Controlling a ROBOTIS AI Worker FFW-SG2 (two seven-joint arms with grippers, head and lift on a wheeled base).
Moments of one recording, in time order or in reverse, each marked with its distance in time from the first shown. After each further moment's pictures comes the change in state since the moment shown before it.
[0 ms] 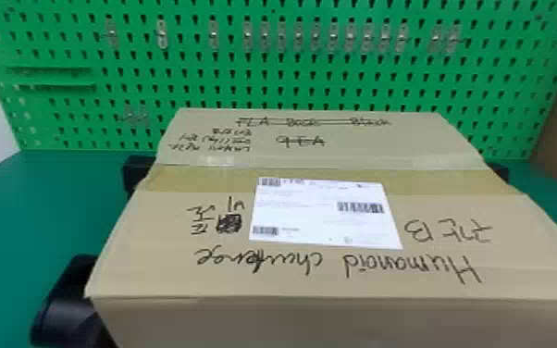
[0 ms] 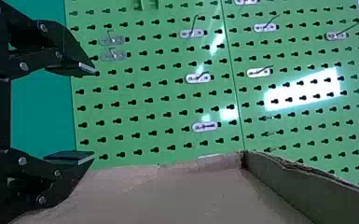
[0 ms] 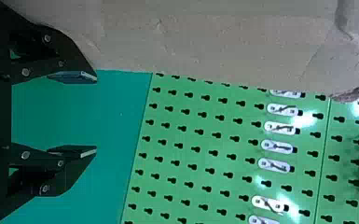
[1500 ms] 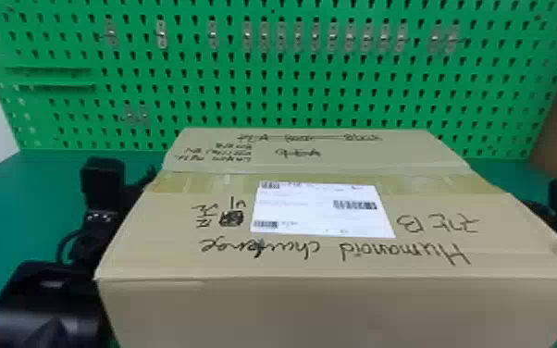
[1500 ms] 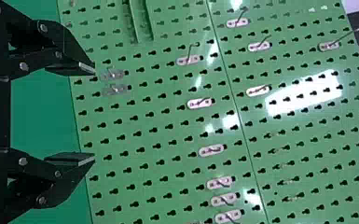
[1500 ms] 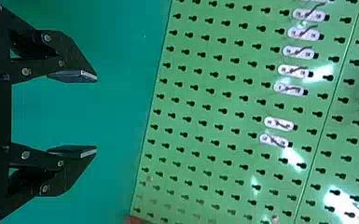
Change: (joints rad) left arm 0.057 0.078 0.090 -0.091 -0.043 0.047 -0.042; right arm 0.101 -0.065 -0.203 -0.087 0.064 0.029 0.000
